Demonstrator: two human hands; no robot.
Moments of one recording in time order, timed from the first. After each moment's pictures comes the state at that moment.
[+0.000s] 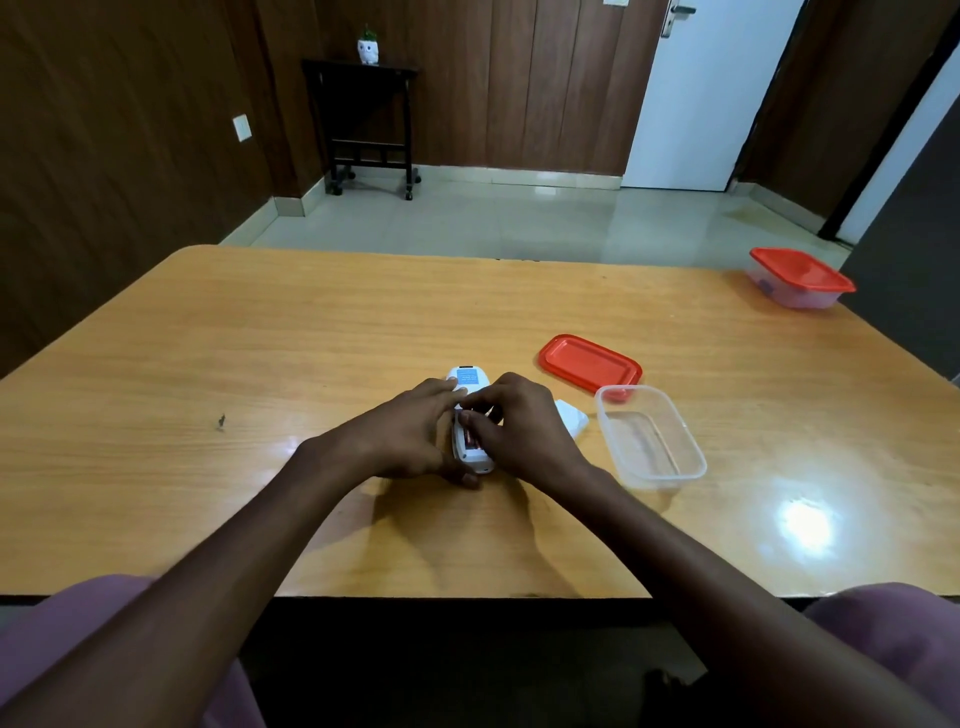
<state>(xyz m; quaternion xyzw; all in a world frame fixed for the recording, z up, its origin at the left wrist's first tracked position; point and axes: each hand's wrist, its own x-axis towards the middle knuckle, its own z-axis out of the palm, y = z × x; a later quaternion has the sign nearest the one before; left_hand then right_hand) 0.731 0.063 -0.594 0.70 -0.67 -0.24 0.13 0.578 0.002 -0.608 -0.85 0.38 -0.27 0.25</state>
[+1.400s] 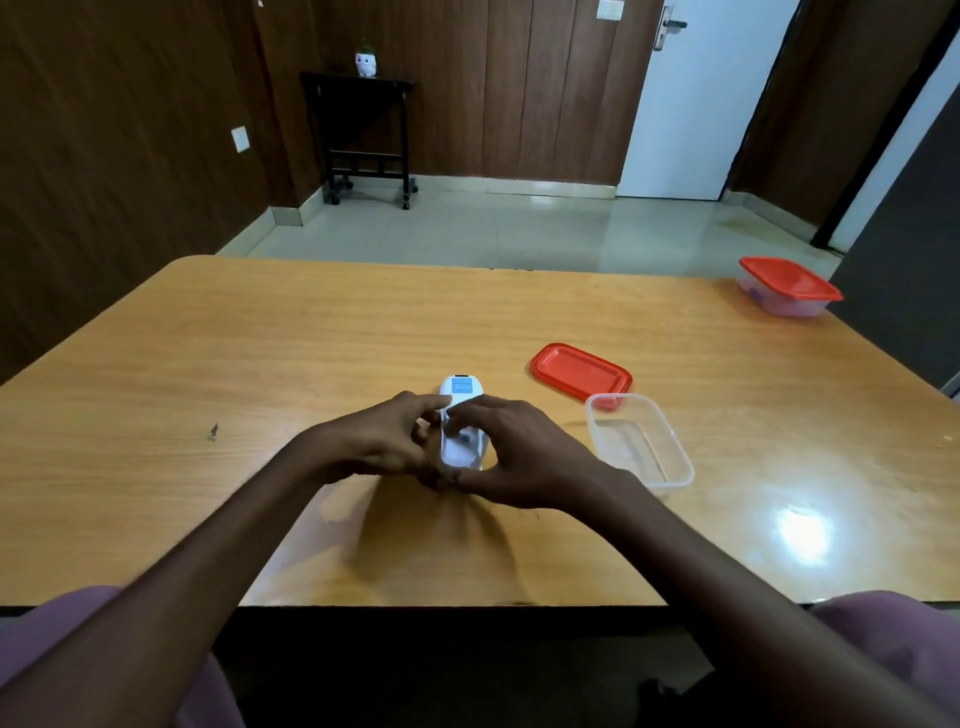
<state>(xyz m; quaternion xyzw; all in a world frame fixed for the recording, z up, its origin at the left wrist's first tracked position) 0.734 0.071 -0.578 0.68 -0.59 -0.39 0.20 0.552 0.010 -0.587 -0.94 0.24 -0.15 0.19</state>
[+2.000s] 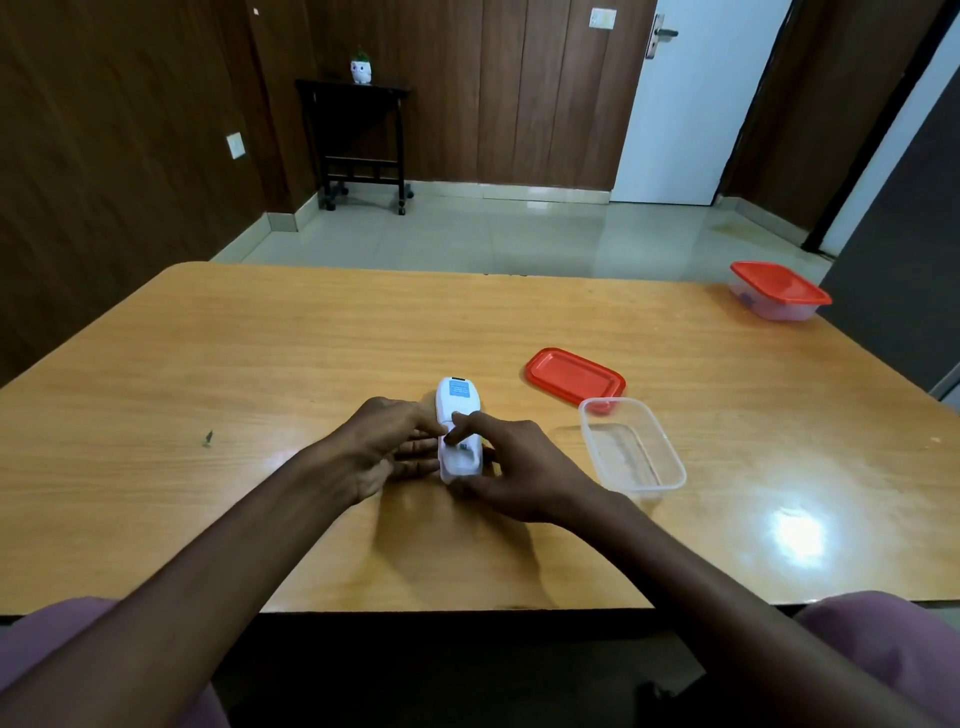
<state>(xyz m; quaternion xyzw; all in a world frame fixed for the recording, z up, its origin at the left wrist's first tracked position) 0.706 0.073 -0.571 0.67 -0.24 -0.51 0.49 0.547 0.011 -0.606 -0.89 0.30 -0.17 0.30</state>
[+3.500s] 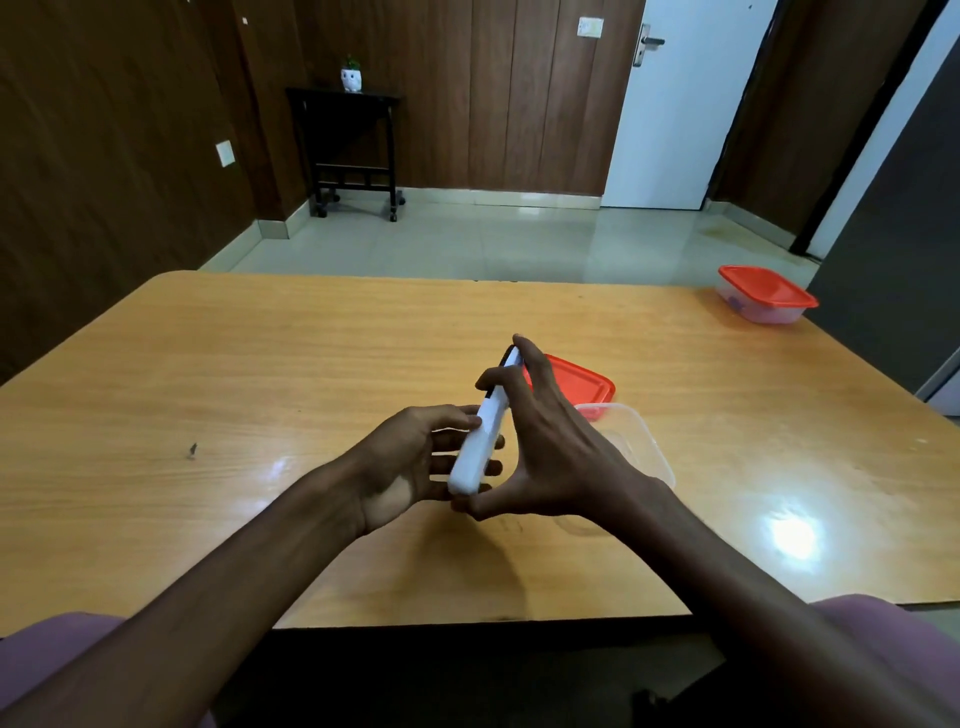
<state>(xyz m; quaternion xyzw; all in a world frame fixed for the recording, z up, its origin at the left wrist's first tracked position) 0.685 0.078 -0.568 0.52 -0.33 -0.63 0.48 0.517 0.006 -0.571 -0.92 0.28 -0.22 0.14</state>
